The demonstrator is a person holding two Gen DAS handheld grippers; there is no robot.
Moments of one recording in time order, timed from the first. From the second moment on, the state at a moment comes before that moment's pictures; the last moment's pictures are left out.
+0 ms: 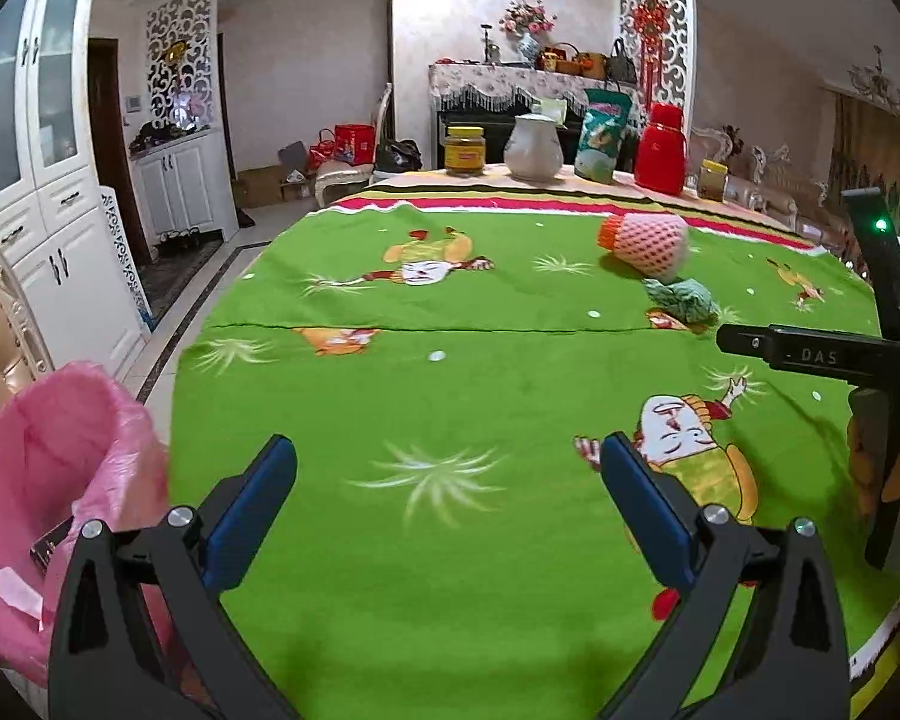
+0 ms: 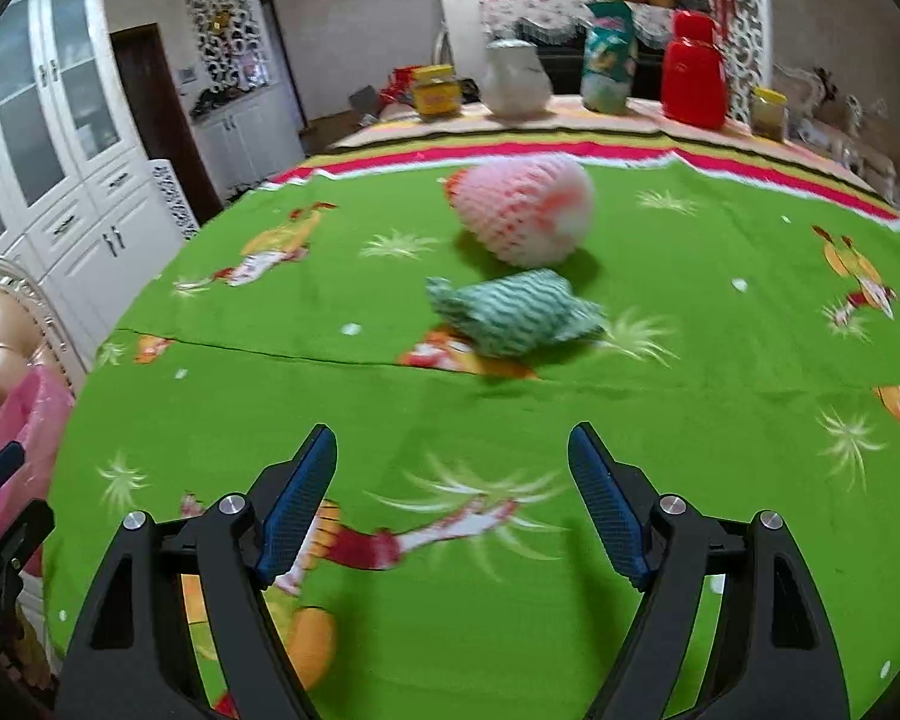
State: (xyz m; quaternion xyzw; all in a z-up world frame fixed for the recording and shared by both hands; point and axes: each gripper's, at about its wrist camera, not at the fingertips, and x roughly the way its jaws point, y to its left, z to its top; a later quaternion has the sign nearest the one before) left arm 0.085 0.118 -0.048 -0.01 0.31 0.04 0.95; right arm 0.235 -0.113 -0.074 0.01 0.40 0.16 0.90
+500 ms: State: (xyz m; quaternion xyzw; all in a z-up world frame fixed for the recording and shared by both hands) left arm 0.110 0.115 -0.054 0.01 0.33 0.05 0.94; right arm 0.332 -0.089 -0.100 -0.05 0.45 0.12 0.88
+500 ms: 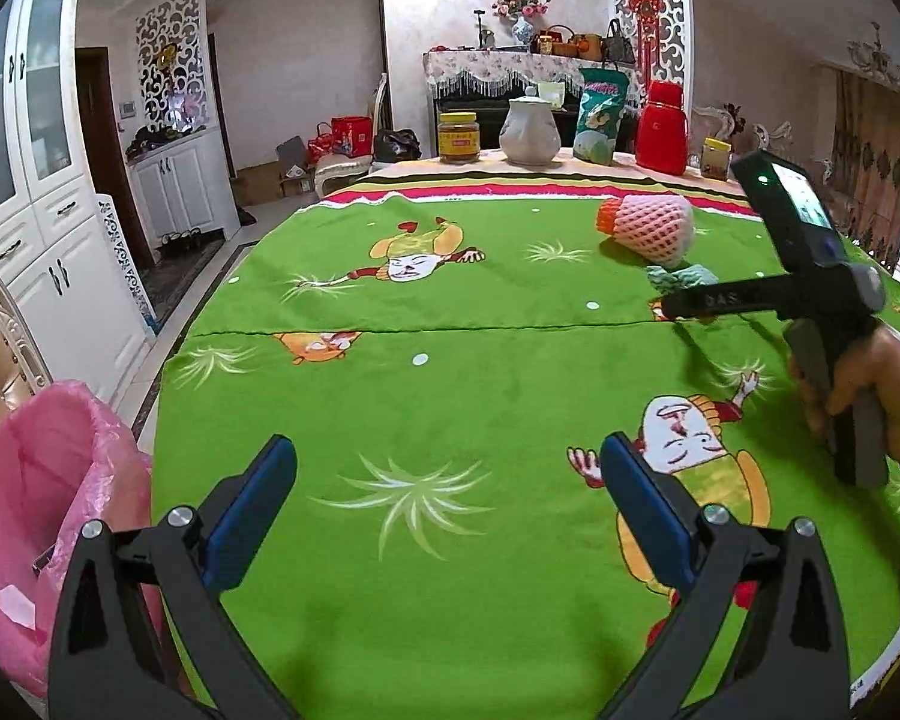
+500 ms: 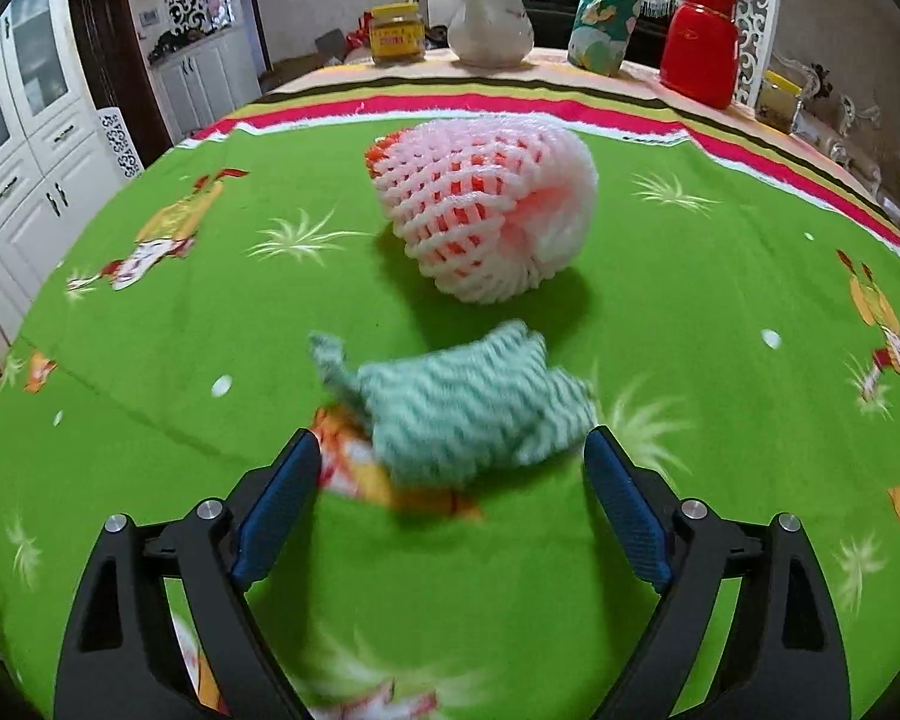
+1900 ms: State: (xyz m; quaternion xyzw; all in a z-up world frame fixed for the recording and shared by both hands) left arm 0.412 -0.064 -0.080 -0.08 0.42 0.06 0.90; right arm 0.246 -0.275 -0.079 0.18 0.35 0.00 0.92
